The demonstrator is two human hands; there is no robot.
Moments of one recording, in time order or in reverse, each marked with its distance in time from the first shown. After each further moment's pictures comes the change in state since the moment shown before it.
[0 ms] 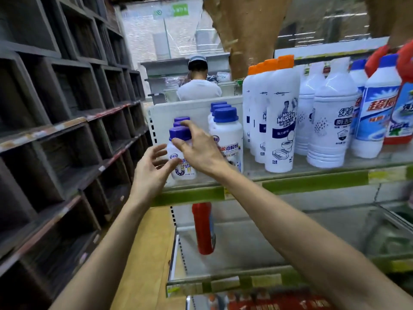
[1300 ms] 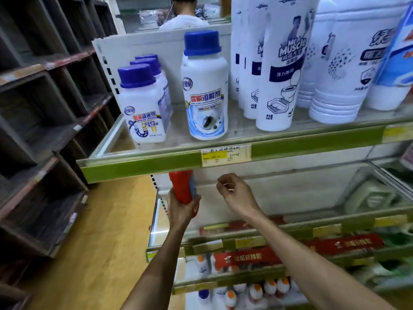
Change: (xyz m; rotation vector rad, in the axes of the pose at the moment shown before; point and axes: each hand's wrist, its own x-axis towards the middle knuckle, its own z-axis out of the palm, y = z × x) left_hand -0.090 -0.232 0.163 0.060 -0.025 -0.525; right_hand -0.161 0.223 0.022 0.135 -0.028 0.561
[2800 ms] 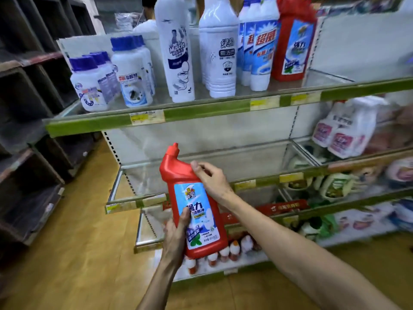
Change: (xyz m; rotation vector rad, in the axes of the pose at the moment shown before) left_hand -0.329 0.052 0.052 -0.581 -0.321 -0.114; right_hand -0.176 -0.010 -0.145 0.240 -0.081 0.027
